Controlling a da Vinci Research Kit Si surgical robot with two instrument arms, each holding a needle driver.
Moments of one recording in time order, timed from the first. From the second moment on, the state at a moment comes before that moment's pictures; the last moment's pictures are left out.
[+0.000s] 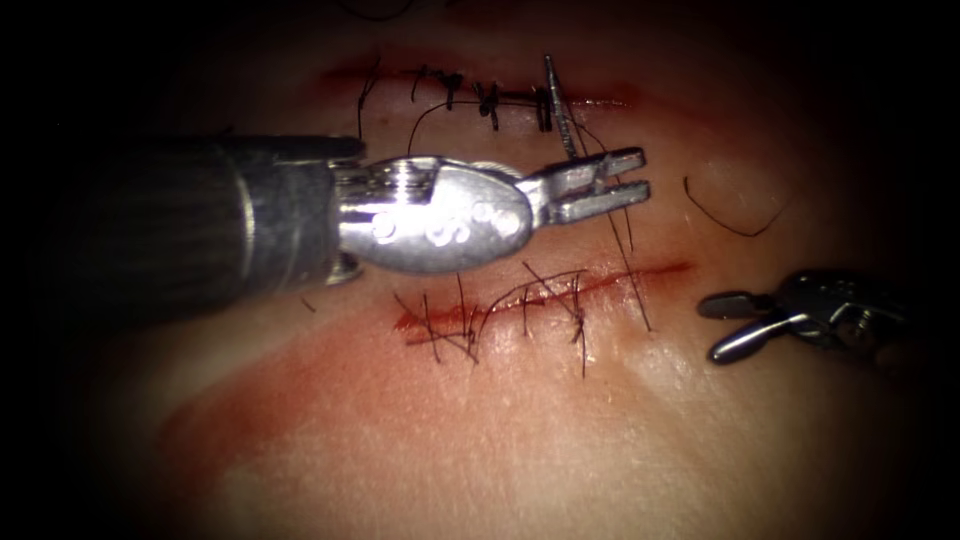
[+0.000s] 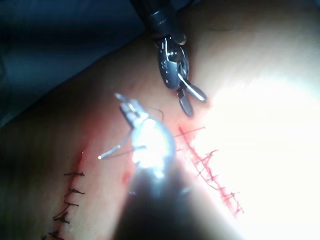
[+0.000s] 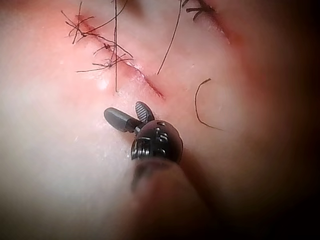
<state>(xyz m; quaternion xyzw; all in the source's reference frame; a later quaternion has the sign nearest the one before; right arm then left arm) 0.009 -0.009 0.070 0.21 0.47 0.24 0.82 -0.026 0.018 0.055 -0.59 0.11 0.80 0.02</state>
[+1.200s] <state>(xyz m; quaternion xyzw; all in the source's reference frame) 0.011 -0.013 0.070 0.14 0.41 0.19 0.88 -0.024 0.014 0.058 -0.58 0.12 0.81 0.00</state>
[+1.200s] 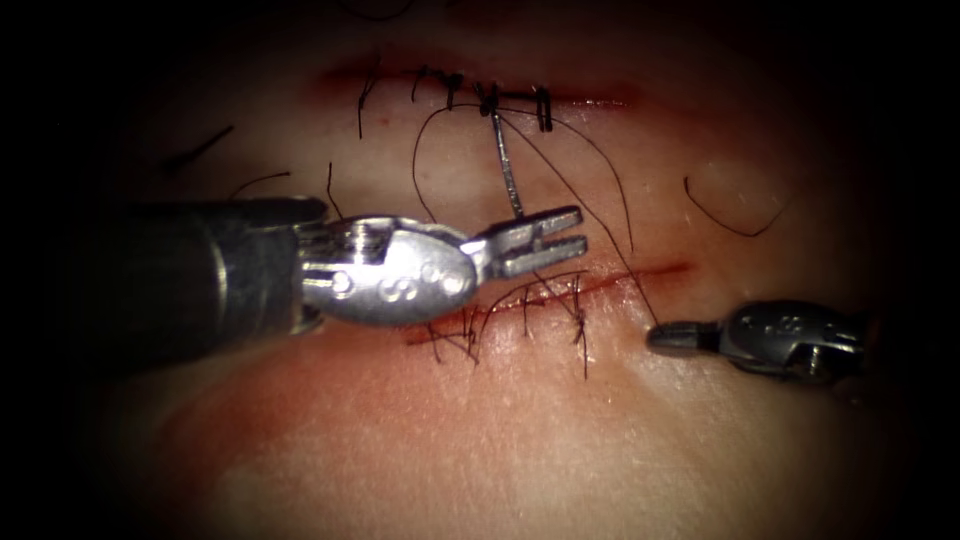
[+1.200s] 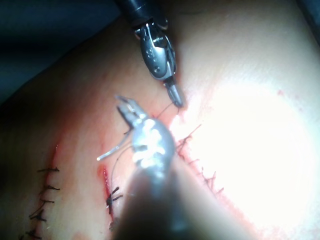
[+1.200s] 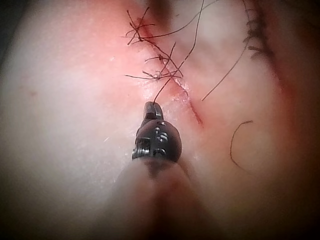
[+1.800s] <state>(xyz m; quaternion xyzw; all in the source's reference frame) 0.016 -0.022 0.050 0.22 0.44 0.17 0.85 -0.025 0.011 0.060 -0.57 0.12 0.81 -0.03</state>
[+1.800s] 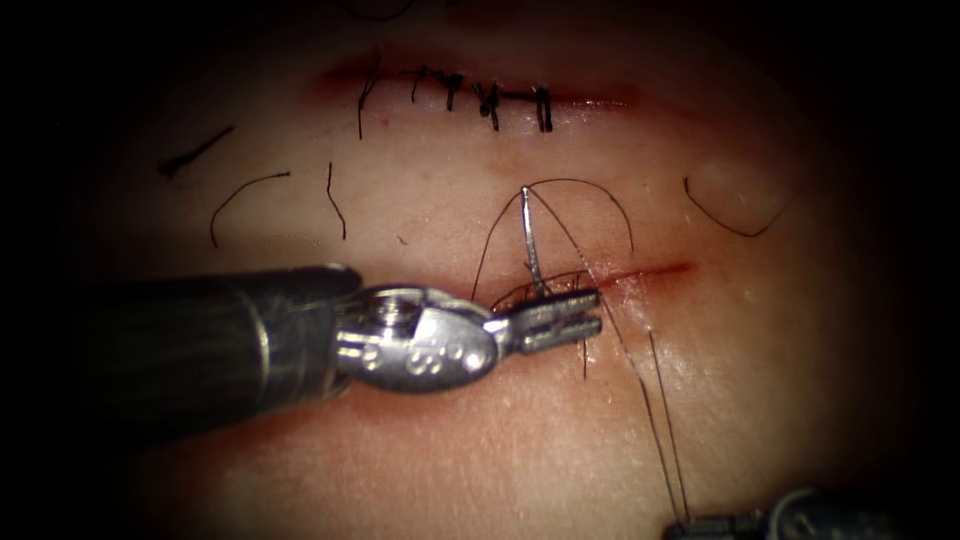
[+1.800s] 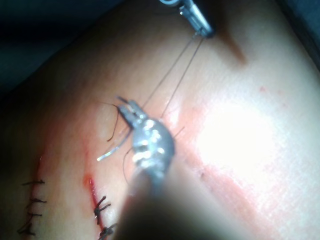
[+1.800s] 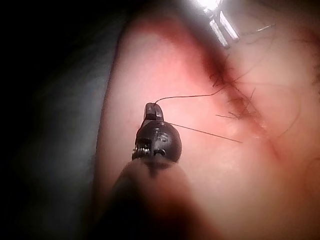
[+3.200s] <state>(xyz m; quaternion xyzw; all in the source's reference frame) 0.011 -0.015 0.067 -0.05 0.38 0.02 0.92 -0.016 0.013 0.060 -0.54 0.12 0.83 0.00</state>
